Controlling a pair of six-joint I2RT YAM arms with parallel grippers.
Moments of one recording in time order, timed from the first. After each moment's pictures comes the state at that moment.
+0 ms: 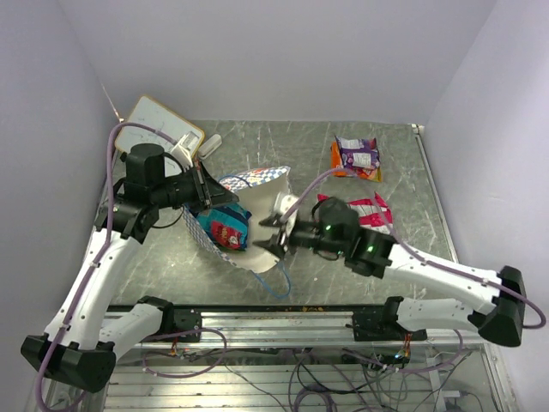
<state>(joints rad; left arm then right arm) -0.28 0.99 1.14 -0.59 0.72 -0.72 1.02 1.09 0.92 0.01 -0.23 -0.14</state>
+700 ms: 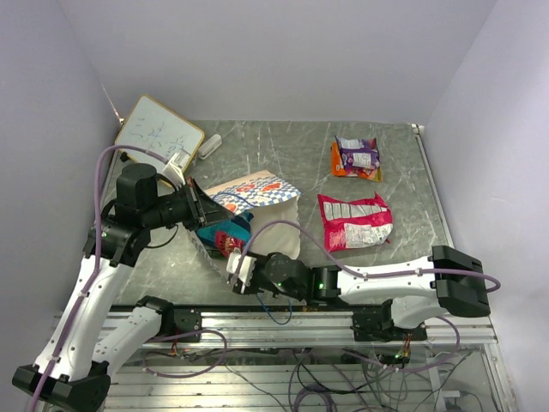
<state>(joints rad) -0.31 0.84 1.07 -0.68 0.69 -0.82 1.43 1.42 0.79 0.28 0.21 -0.31</state>
